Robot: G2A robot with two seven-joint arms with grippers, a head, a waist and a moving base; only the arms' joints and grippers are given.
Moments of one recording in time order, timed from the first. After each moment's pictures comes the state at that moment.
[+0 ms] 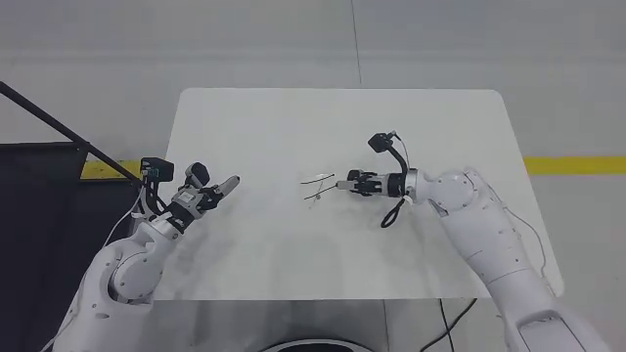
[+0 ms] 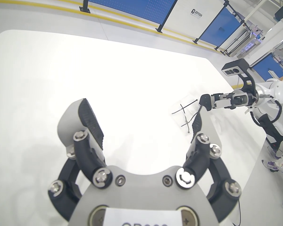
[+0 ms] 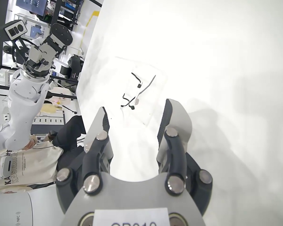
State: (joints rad) left arm 1.51 -1.14 -1.62 -1.71 0.72 -0.42 -0.24; right arm -0.69 -1.26 0.97 -0.93 -0.18 -0.57 0.93
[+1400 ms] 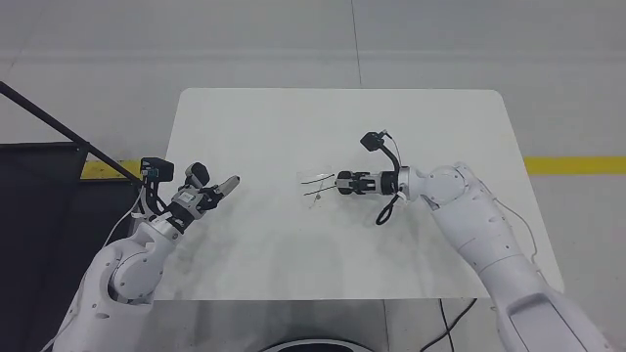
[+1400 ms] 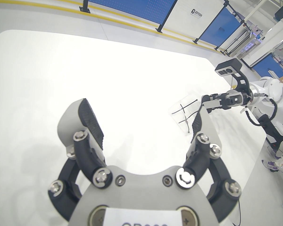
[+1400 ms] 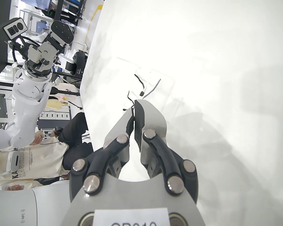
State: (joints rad) left arm 1.51 -1.14 -1.62 -1.71 0.72 -0.42 -0.24; right arm -0.61 -1.30 0.89 -0.79 -0.10 -0.64 0.94
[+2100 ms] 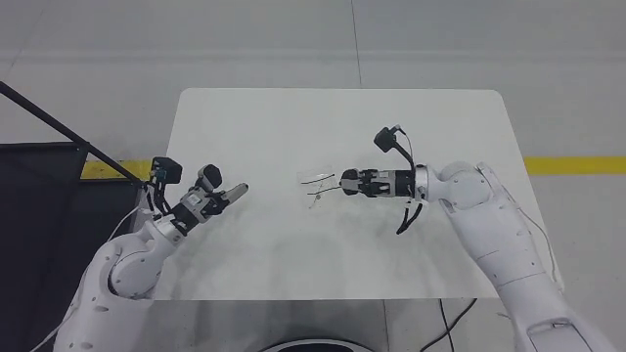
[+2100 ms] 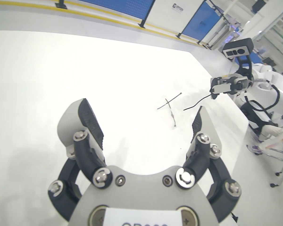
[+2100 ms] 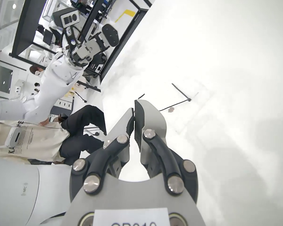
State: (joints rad) left arm 1.46 -1.13 -1.60 -1.64 0.61 -0.63 -0.32; right arm -0.74 -1.21 1.03 -1.11 -0.01 -0.73 1.09
